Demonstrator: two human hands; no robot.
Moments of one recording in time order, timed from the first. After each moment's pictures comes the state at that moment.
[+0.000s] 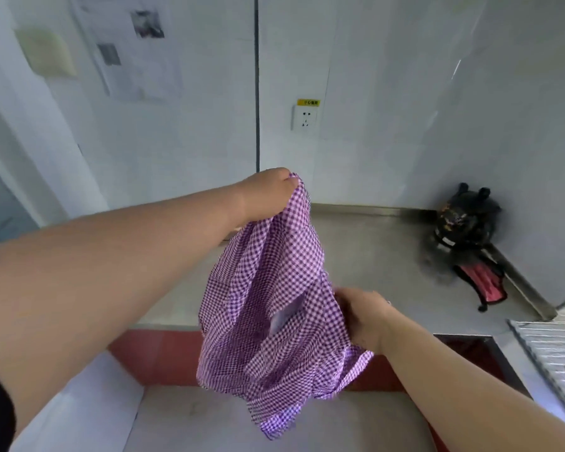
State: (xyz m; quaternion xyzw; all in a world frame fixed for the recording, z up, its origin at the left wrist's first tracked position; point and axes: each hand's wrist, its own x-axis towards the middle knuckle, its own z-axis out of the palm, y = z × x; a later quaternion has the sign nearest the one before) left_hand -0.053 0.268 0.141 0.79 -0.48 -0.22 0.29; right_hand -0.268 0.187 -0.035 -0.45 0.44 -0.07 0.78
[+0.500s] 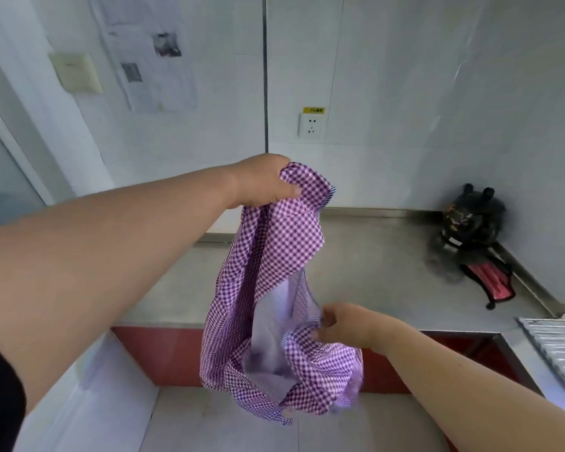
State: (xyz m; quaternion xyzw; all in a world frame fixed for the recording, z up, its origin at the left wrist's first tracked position) left_hand -0.044 0.303 0.176 0.78 -0.54 -0.20 0.25; right_hand -0.271 0.218 -0.033 -0.86 0.30 0.14 0.38
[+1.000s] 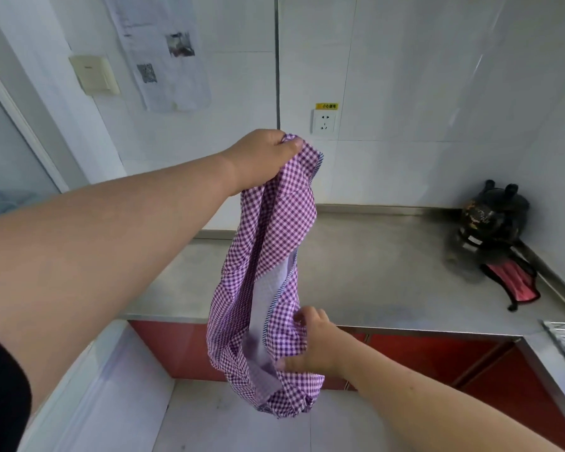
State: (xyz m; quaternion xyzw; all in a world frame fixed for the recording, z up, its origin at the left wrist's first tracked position) left_hand -0.040 0.315 0.194 0.79 -0.48 -0.14 0.35; right_hand -0.243 0.283 -0.059 -0.89 0.28 0.12 0.34
